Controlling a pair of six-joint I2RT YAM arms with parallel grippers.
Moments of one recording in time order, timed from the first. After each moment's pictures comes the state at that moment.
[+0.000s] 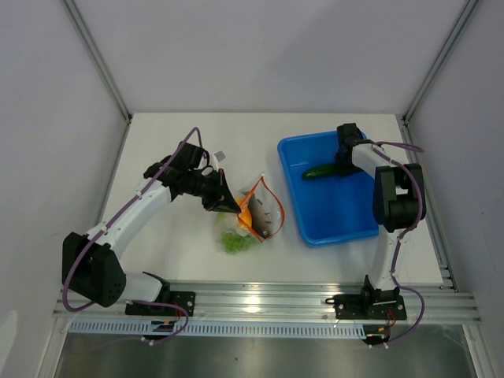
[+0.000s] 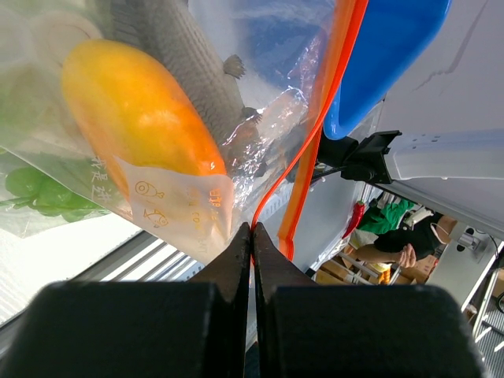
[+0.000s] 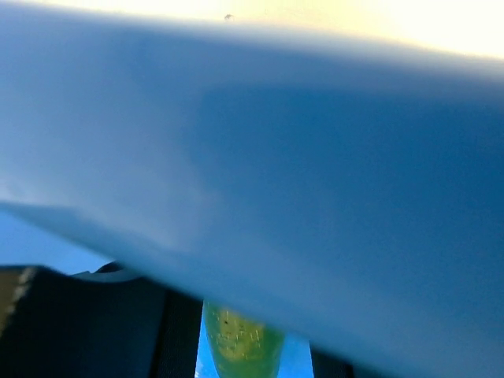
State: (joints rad) left arm -0.39 1.35 1.12 -0.77 0.68 -0.63; right arm 0.13 2.05 1.47 -0.52 0.39 1.39
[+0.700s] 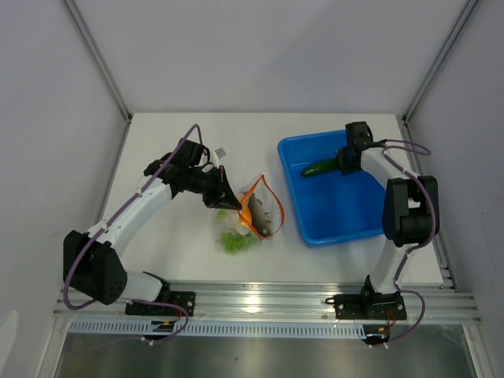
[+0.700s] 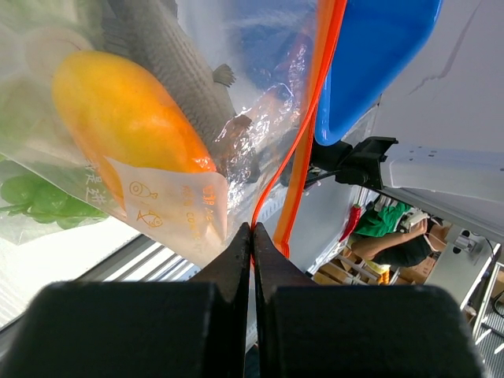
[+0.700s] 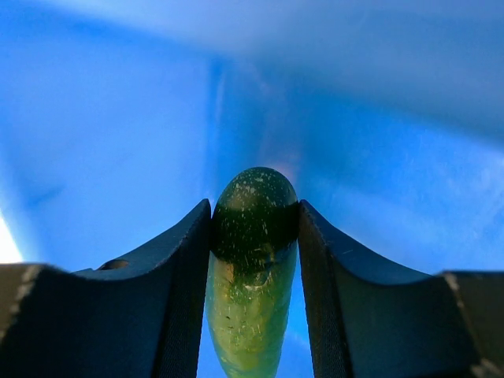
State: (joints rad) left arm -0.39 1.37 1.15 -0.77 0.68 -0.64; right arm 0.11 1.89 1.36 -0.46 0.27 1.35
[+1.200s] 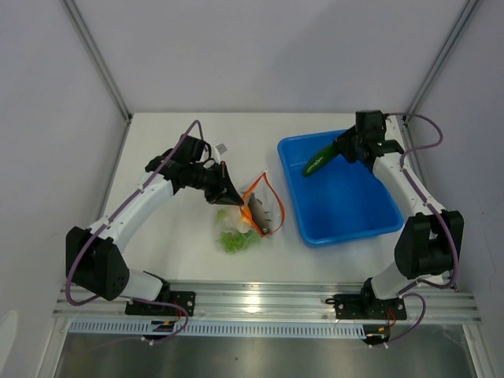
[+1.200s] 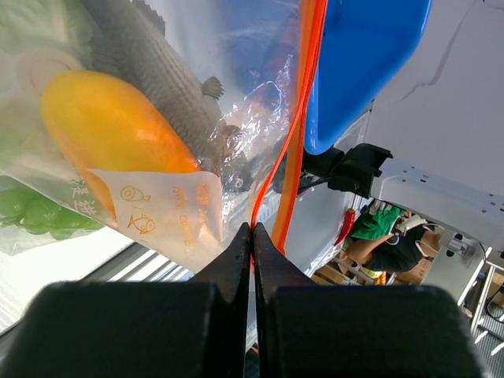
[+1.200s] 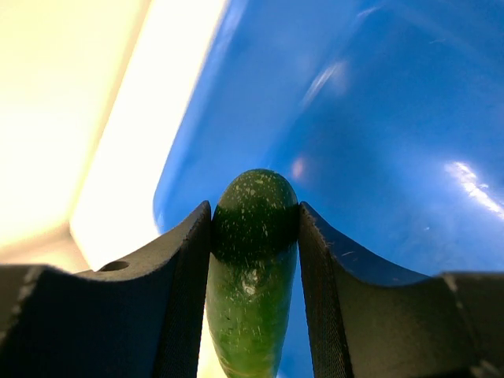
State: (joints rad) left arm -0.39 1.40 1.19 -0.77 0.69 -0.65; right arm 0.15 1.60 1.35 -0.48 0.17 1.08
